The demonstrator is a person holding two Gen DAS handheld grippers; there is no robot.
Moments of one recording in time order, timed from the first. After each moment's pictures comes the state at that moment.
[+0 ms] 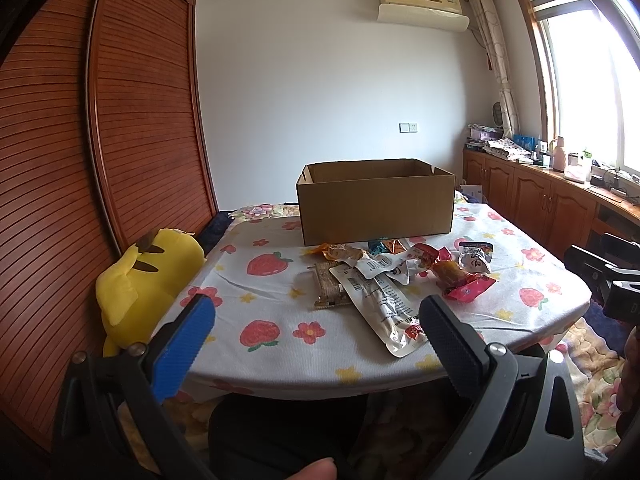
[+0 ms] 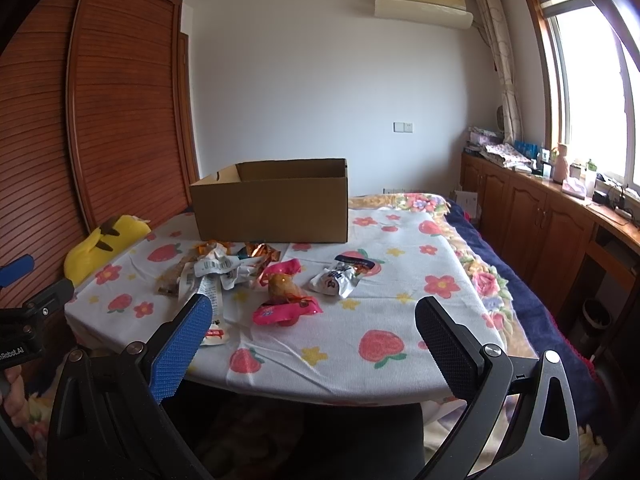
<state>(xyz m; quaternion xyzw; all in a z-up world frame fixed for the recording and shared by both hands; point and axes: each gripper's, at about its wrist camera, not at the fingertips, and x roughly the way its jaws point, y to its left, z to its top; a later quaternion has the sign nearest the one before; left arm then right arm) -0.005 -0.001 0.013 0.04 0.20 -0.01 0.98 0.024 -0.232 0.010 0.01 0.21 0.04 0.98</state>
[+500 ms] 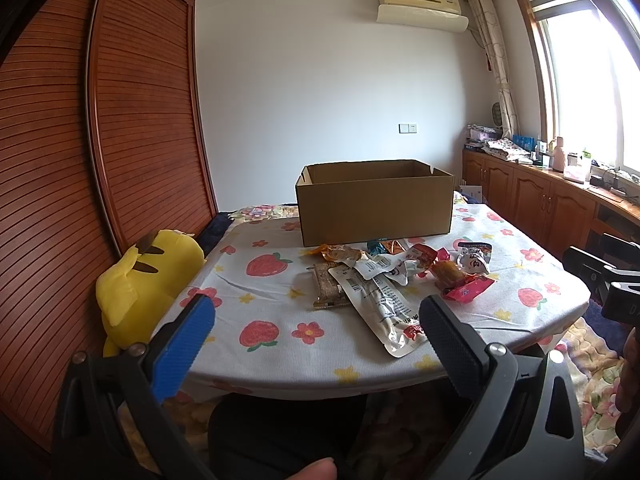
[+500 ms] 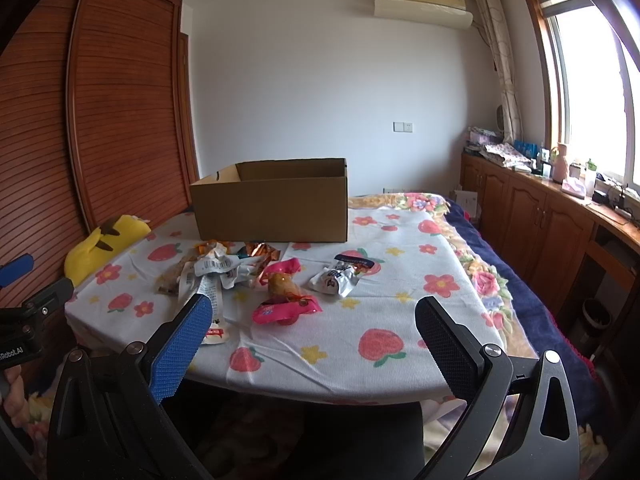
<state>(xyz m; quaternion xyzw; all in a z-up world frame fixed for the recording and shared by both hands) -0.006 -0.002 0.013 0.04 0.20 -0.01 0.98 0.023 -0.232 0.009 0.01 0.21 0.04 0.98</state>
